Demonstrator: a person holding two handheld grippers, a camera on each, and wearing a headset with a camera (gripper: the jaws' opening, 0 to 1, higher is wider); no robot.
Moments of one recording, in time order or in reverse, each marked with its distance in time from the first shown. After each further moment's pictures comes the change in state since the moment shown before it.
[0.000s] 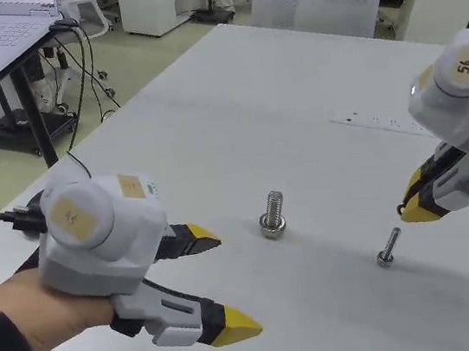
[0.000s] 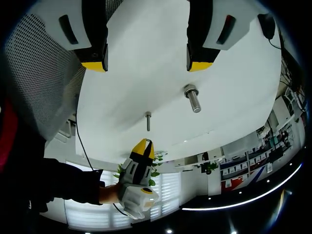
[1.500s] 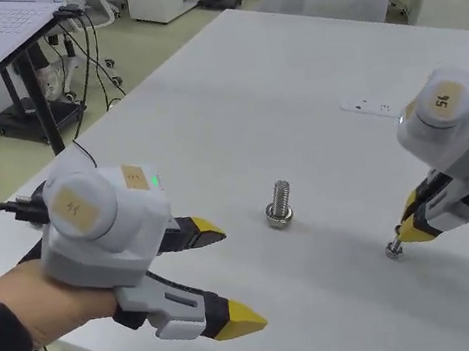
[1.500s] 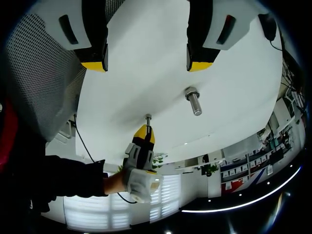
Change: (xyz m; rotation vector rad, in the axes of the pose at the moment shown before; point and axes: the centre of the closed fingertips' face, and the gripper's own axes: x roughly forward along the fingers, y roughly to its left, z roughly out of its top) left arm -0.004 -0.004 -0.007 -0.008 0.017 -0.007; right arm 0.046 0.016 -0.014 0.016 0.045 0.071
